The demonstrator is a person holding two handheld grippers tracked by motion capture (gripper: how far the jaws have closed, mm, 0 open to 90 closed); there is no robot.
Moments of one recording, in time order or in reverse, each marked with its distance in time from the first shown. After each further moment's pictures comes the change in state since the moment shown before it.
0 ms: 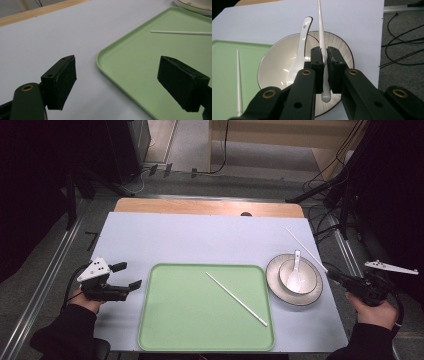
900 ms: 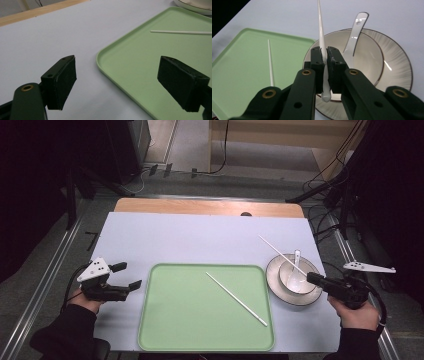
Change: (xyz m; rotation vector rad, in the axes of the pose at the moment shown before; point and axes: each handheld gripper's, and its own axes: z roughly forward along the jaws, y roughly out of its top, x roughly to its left) left arm 0.000 0.000 0.000 0.001 0.000 0.000; right arm 0.055 0.000 0.012 0.057 0.121 -0.067
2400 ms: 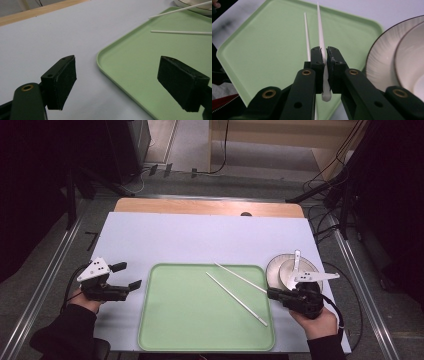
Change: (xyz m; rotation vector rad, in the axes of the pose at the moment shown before) left arm 0.000 0.000 0.000 0.001 0.001 0.001; right arm 0.075 -0.020 0.060 0.142 0.139 -0.151
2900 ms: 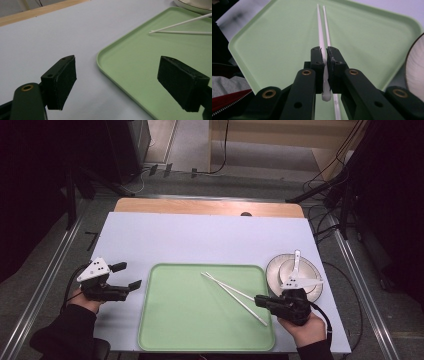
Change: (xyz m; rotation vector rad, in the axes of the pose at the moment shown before) left arm 0.000 0.000 0.000 0.000 -0.001 0.001; right arm 0.029 -0.005 0.018 0.034 0.041 -0.037
